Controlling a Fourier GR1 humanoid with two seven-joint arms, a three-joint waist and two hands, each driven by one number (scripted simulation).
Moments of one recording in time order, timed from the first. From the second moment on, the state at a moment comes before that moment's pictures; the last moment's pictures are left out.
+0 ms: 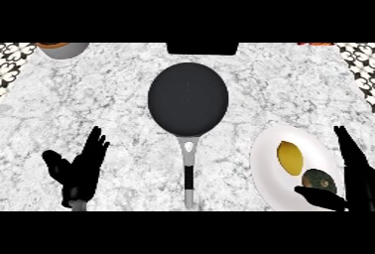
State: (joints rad) left arm 0.04 0.27 -0.25 -1.41 0.46 0.37 0.03; right arm 0.20 -0.45 0.18 -1.77 0.64 -0.37 0.37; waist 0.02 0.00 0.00
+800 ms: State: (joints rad) left arm 0.06 0.21 -0.21 -1.41 0.39 0.36 0.04; right arm 0.01 -0.42 0.19 -1.64 0.66 0.02 0.53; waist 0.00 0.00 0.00
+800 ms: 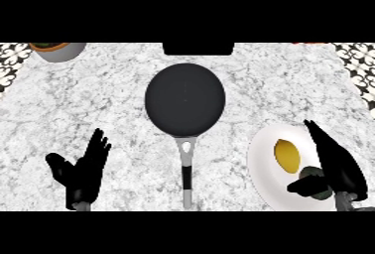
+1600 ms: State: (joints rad) left arm 0.08 0.18 -0.12 -1.43 0.33 0.27 0.07; right arm -0.06 -0.28 0.09 -1.41 0.79 -0.08 0.35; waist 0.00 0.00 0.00
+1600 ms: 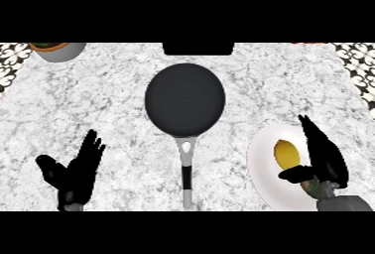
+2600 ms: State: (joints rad) left arm 0.04 0.14 -0.09 -1.40 0.29 0.23 0.10; right arm -0.15 -0.17 0.22 -1.29 1.02 -0.16 0.26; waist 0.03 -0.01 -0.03
